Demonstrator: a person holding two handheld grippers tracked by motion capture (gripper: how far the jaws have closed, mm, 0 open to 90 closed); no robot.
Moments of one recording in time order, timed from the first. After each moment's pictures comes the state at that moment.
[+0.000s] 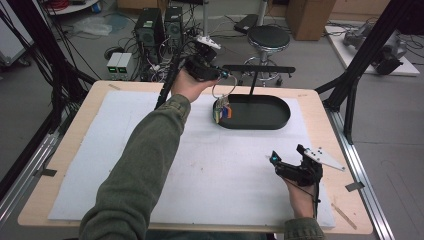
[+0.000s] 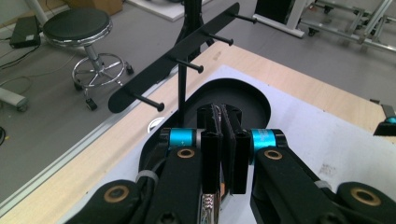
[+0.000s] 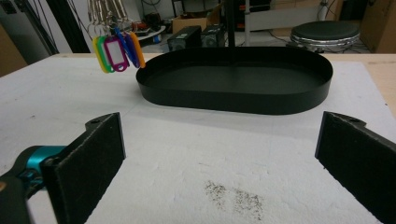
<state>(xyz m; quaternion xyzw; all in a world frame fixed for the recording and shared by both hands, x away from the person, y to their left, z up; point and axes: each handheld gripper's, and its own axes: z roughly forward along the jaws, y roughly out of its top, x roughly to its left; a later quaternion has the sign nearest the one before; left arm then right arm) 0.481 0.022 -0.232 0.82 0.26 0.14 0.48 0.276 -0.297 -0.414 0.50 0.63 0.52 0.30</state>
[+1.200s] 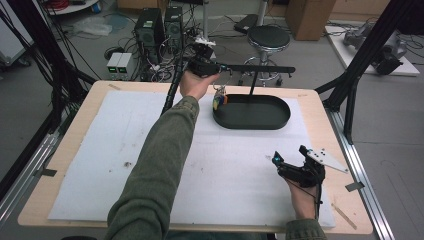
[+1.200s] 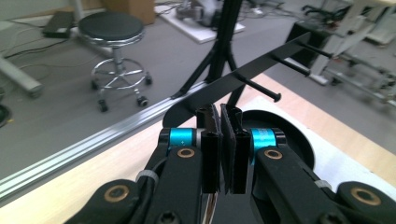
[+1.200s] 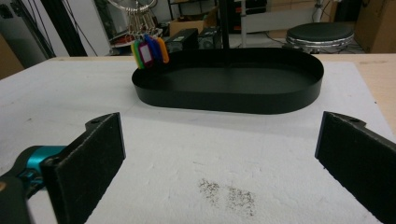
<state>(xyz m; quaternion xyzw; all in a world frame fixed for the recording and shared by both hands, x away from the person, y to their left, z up) 0.534 0.025 -0.274 0.77 0.35 0.14 0.52 0.272 -0.302 -0.414 0.51 0.62 0.52 0.30</state>
